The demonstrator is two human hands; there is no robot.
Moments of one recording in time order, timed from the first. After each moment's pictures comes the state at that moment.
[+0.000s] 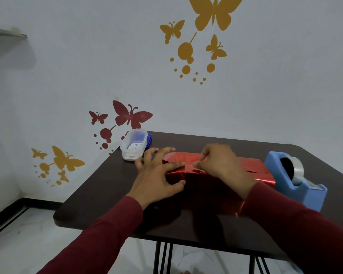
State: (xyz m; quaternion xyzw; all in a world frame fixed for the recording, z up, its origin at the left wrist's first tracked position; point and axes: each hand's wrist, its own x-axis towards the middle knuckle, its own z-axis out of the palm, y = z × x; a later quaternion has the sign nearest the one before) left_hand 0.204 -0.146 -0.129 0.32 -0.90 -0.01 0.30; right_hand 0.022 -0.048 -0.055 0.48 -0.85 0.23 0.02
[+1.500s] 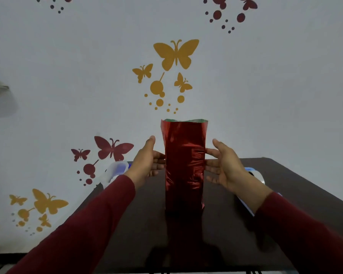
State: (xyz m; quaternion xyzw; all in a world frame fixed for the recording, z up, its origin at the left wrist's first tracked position) left_hand 0.142 -0.130 0.003 0.35 -0.64 -0.58 0.36; right_hand -0.026 0.026 0.001 0.28 -0.58 0.67 -0.36
